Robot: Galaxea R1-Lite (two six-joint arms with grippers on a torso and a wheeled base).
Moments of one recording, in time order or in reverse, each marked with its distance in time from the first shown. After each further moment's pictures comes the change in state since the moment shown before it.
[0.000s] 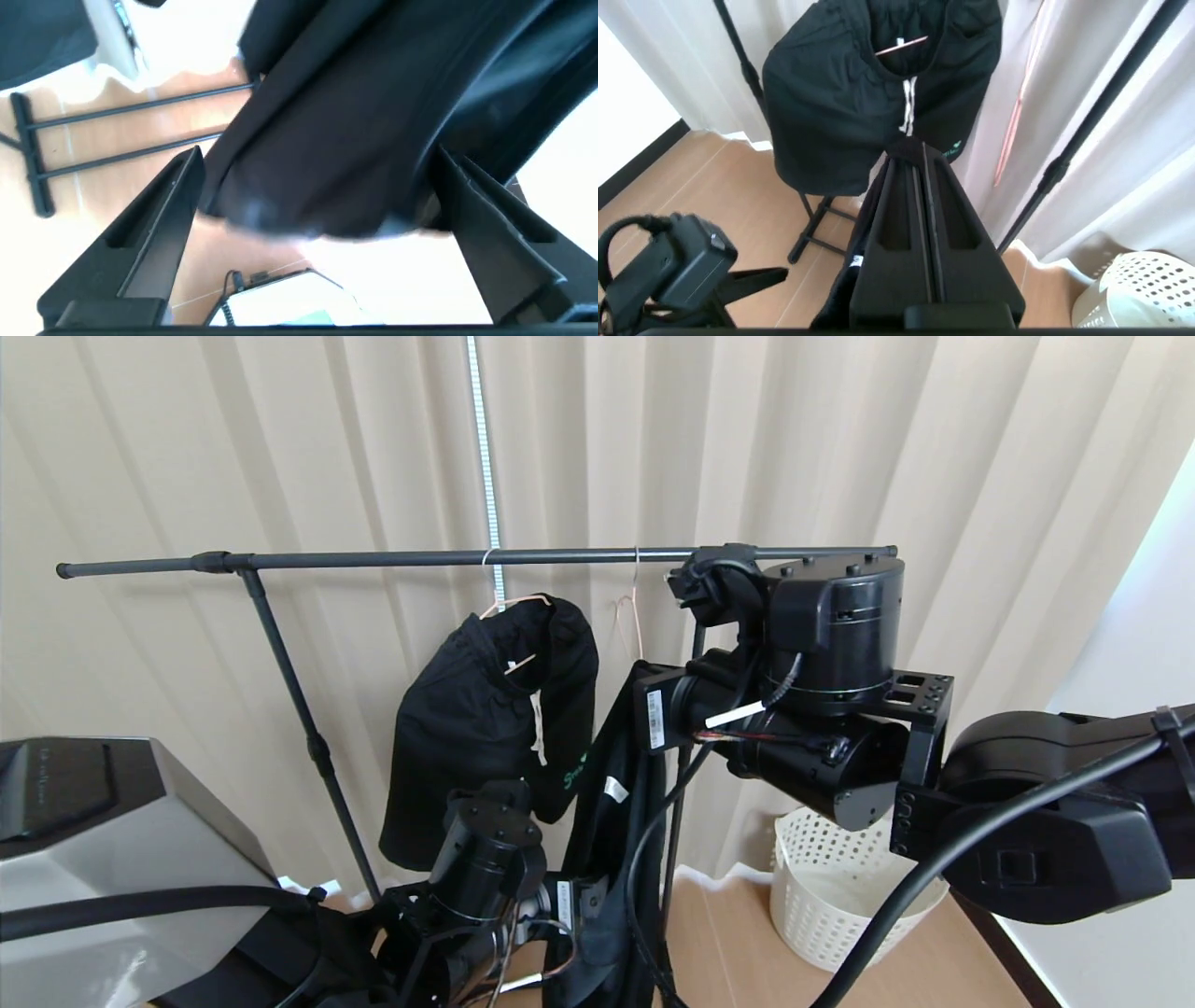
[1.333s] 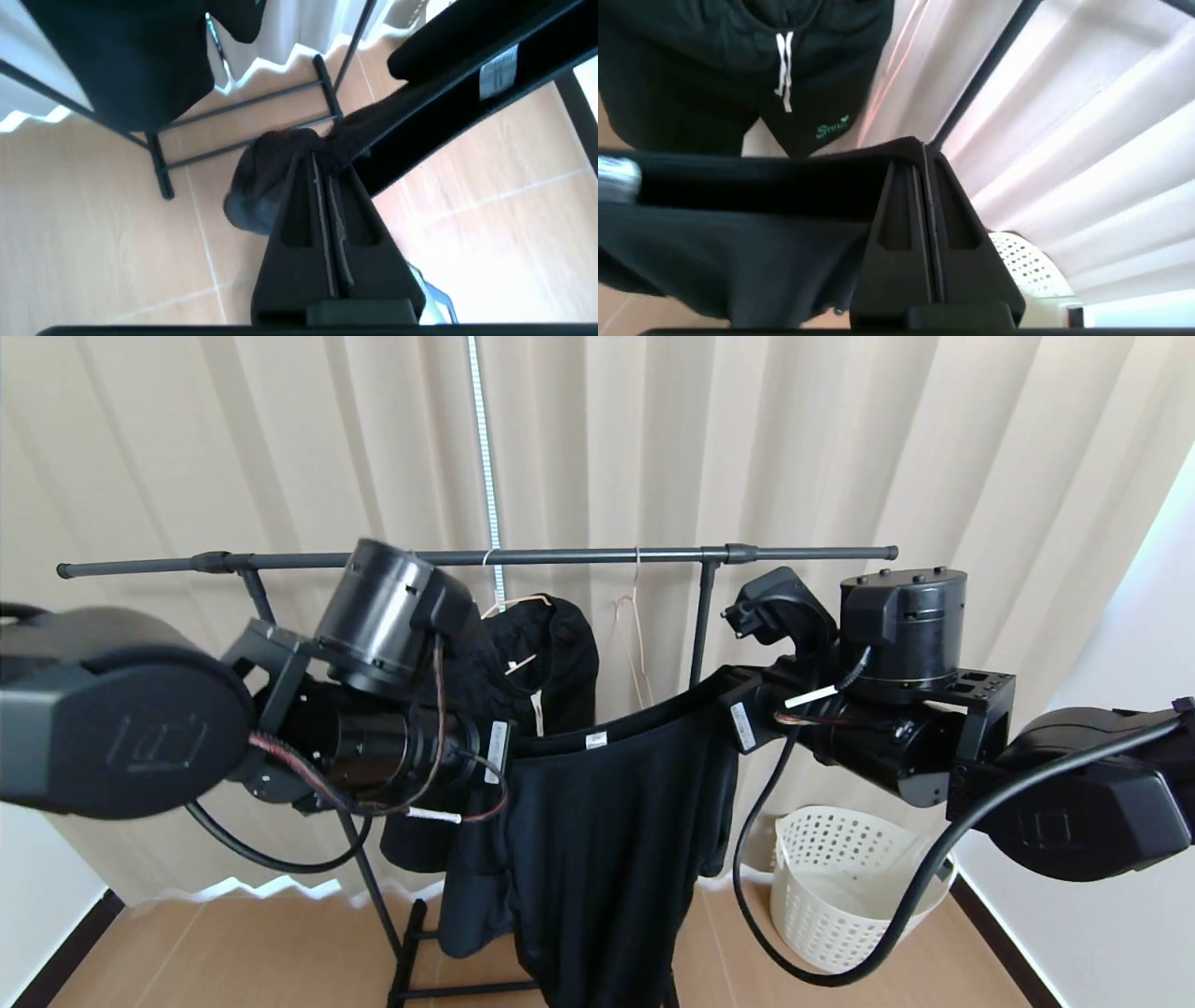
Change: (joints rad) left arm 0.127 -0.294 -0.639 1.035 0.006 0.211; right arm -0.185 -0.049 0.124 -0.013 0.009 -0.322
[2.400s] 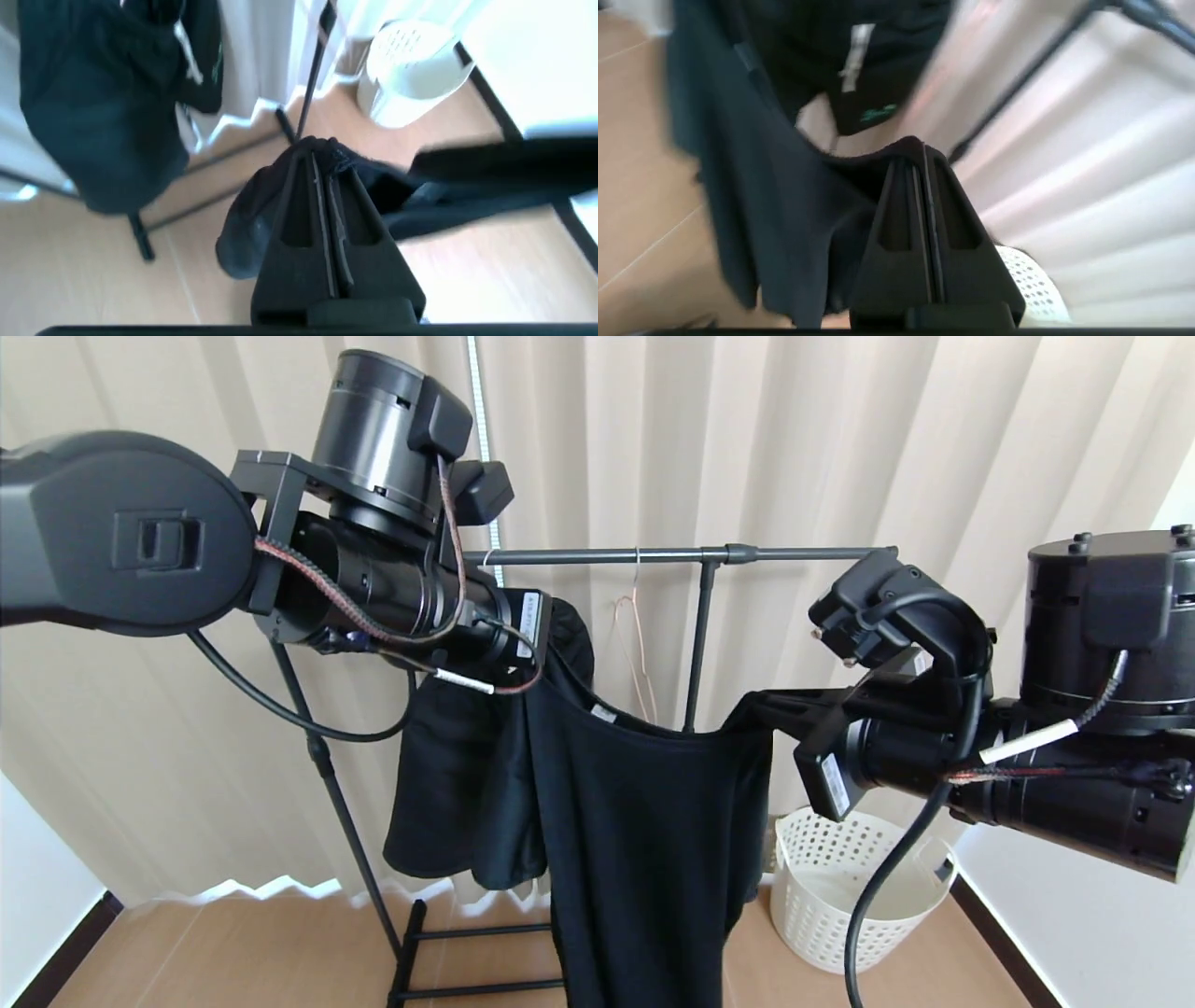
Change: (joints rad) left arm 0.021 0.092 -0.395 0.112 -0.123 0.099; right arm 0.107 -0.292 0.105 0.230 0.158 -0.048
